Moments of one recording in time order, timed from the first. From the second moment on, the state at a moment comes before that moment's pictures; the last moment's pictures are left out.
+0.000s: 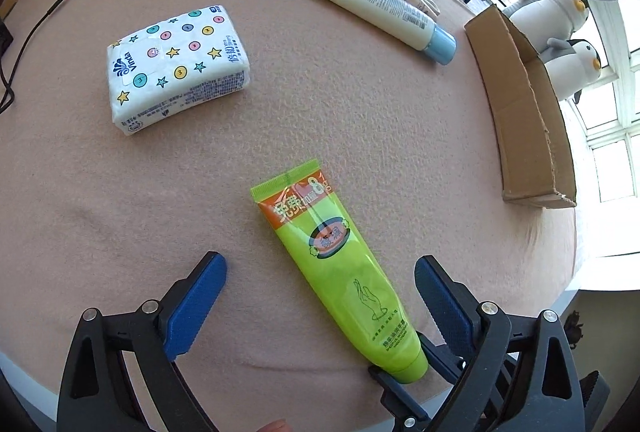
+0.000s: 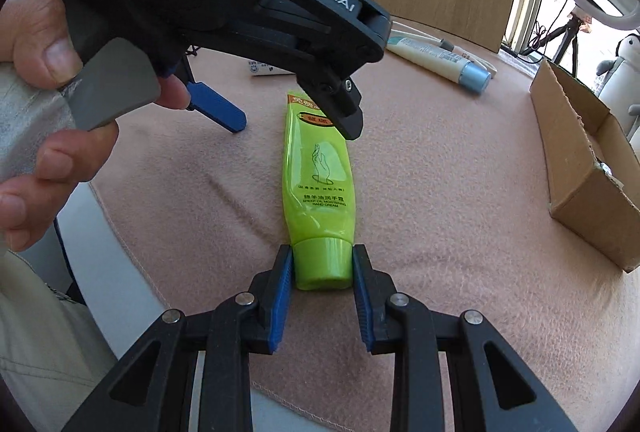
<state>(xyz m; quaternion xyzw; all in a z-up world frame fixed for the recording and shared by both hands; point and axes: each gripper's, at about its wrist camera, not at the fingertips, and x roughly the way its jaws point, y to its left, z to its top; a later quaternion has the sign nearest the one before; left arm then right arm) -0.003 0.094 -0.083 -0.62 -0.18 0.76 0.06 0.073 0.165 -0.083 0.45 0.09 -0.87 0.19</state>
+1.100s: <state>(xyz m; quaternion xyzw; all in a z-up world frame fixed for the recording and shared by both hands) -0.019 0.100 -0.034 -0.57 -0.17 0.80 0.09 0.069 0.165 -0.058 0.41 0.06 -0.89 0.18</state>
